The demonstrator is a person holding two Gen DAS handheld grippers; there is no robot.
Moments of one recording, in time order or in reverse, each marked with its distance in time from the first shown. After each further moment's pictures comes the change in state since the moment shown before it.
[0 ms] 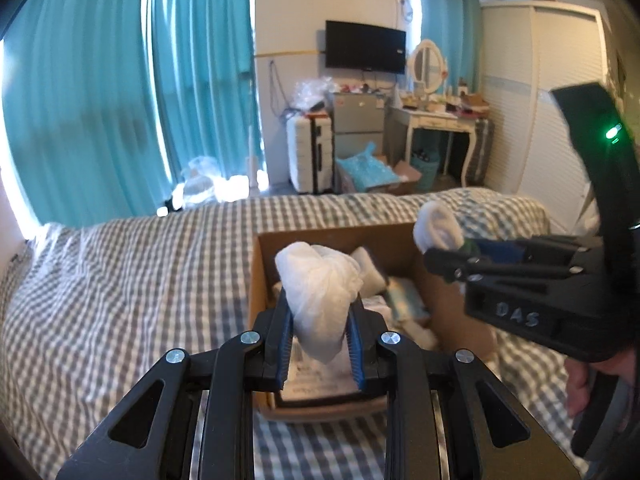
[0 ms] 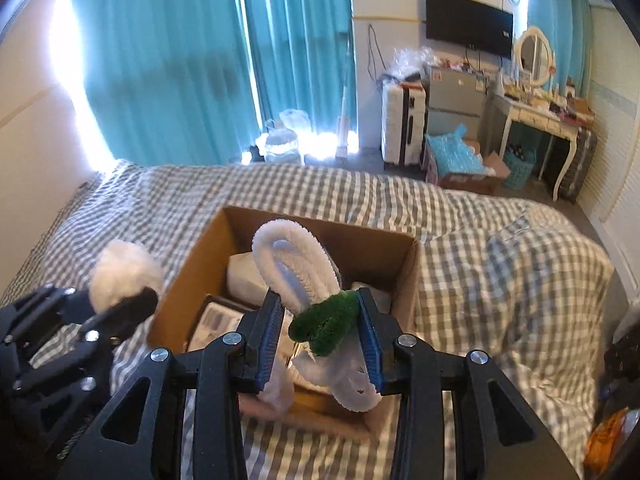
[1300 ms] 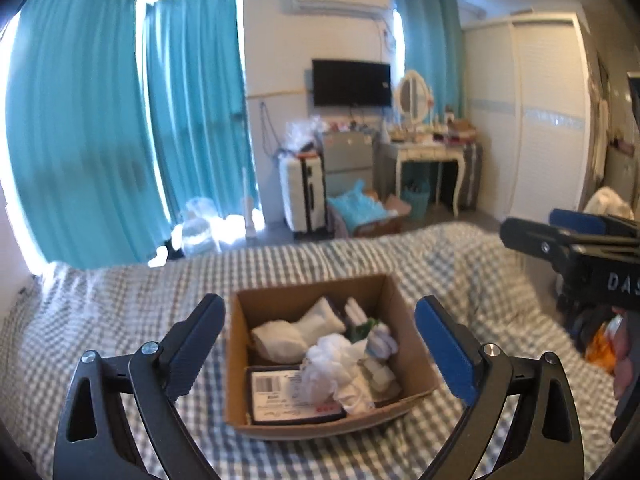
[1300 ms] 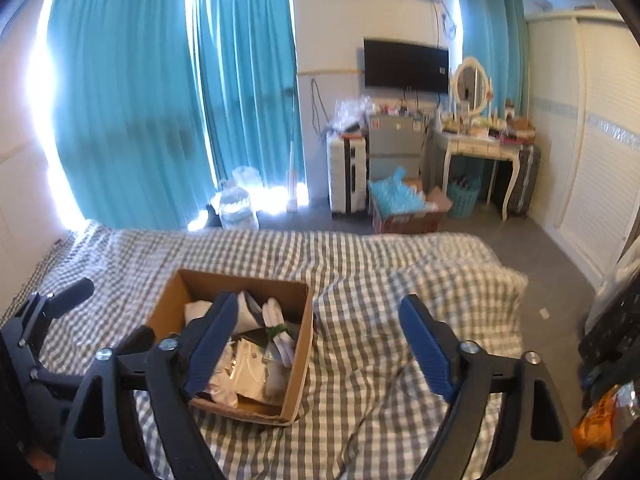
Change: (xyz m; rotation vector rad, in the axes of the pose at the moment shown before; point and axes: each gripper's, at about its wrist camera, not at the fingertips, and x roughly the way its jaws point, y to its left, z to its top) left arm -0.077 -0.047 0.037 0.045 -0.155 0.003; right arm -0.088 -0.070 0.004 0.108 -0.171 -0.143
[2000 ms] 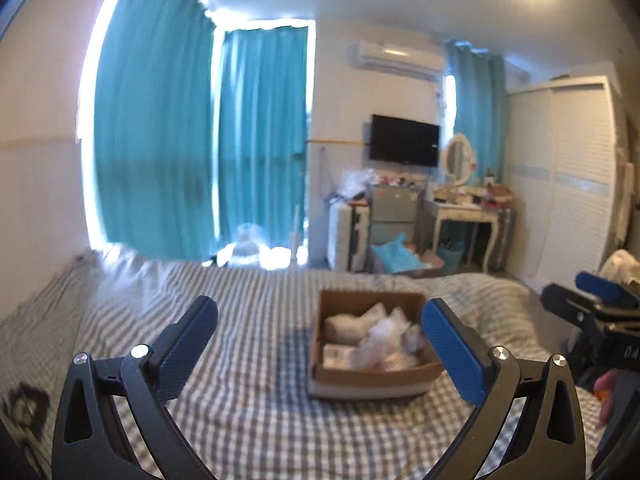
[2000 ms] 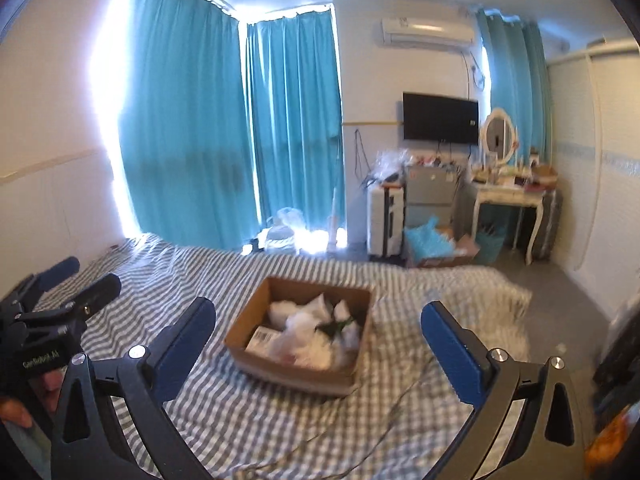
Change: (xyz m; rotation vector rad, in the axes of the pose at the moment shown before) left arm -0.136 0.059 -0.068 -0.163 -0.161 0.154; right arm -0.164 0.066 -0.043 -0.087 -0.208 0.114
